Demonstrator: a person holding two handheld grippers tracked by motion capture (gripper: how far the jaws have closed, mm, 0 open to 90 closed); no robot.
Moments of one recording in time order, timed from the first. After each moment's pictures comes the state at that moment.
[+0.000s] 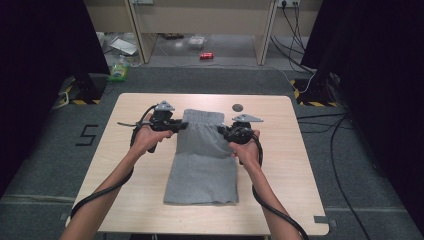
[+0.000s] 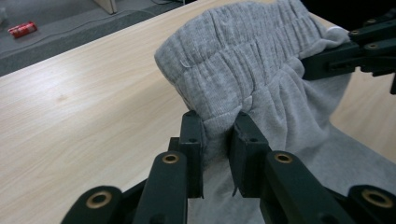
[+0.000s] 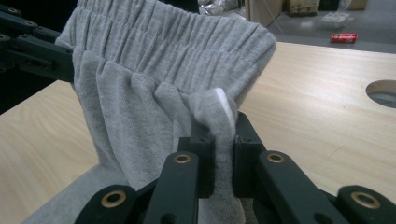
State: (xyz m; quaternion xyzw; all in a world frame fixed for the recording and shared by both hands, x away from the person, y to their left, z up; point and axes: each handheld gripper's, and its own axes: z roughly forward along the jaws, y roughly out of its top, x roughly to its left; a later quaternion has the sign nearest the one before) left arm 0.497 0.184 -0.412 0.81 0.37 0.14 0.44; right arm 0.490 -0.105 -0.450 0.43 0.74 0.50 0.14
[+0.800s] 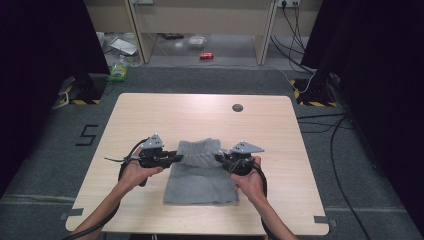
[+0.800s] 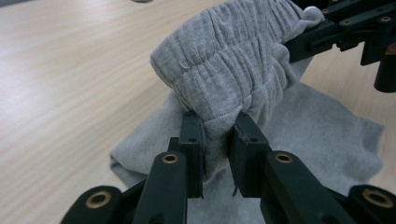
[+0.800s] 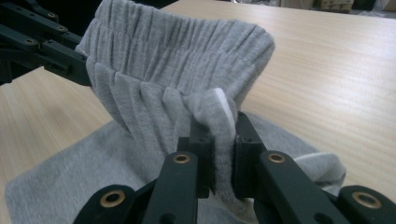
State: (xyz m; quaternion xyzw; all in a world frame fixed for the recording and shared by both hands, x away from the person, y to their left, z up) left arm 0.406 0.204 -0.458 0.81 0.33 0.09 0.48; right arm 0.402 -0.107 -0.469 0.37 0.77 0.50 0.13
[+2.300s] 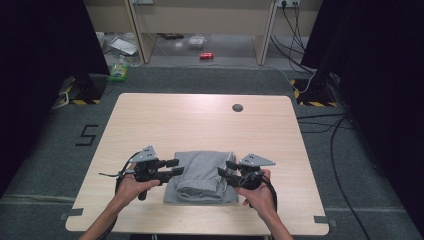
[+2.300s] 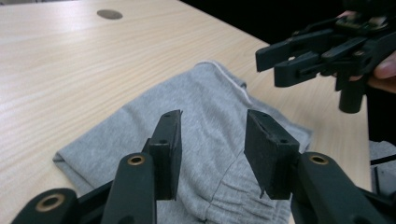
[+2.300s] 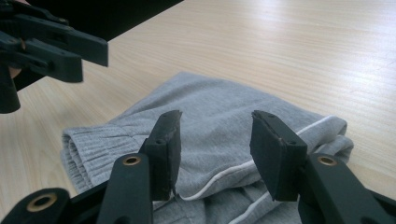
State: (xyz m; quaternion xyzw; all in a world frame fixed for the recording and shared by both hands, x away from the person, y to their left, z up) left arm 0.369 0.207 -0.462 0.78 0.32 0.06 0.54; right arm 0.362 -0.127 -0.467 0.38 0.76 0.51 0.11
